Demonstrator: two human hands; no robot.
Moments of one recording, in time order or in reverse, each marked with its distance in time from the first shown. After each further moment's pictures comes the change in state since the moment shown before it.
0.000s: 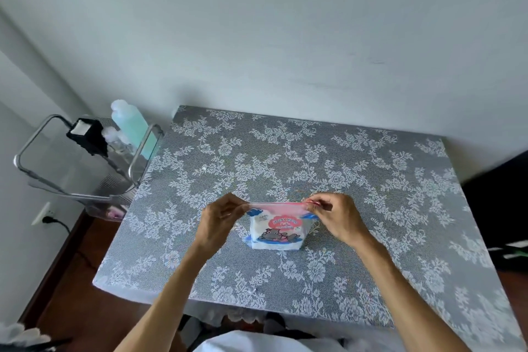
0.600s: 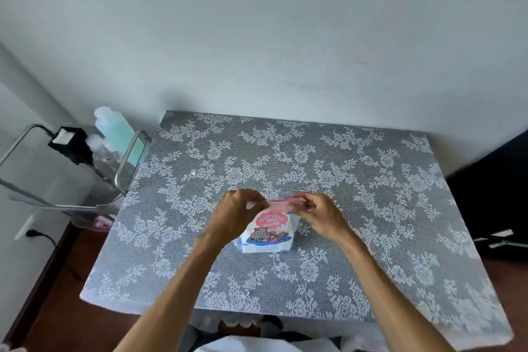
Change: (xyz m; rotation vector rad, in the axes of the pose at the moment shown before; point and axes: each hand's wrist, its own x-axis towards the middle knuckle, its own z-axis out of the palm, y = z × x) left_hand 0.035 0.040 0.038 0.548 -0.163 0.178; right_hand 0.006 -0.002 0.010 0.213 -0.086 0.152
